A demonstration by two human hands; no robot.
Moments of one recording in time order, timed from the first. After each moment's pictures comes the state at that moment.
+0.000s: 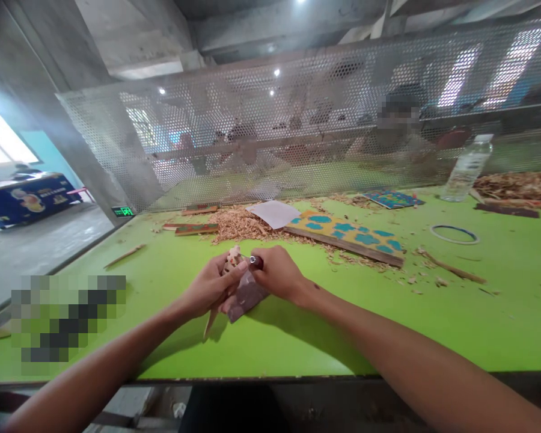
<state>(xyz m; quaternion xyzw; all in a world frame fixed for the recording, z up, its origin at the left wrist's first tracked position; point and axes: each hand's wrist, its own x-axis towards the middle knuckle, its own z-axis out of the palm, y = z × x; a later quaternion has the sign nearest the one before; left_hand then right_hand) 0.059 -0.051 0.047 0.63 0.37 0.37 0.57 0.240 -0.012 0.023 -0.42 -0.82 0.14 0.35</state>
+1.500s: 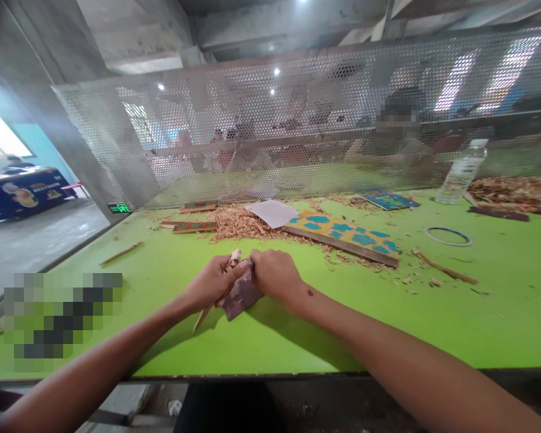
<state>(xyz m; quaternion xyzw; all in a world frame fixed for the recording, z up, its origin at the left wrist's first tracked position) 0.062 -0.044 0.045 0.67 0.46 0.35 0.46 0.231 -0.023 0.028 -0.52 -0.83 0.00 0.20</state>
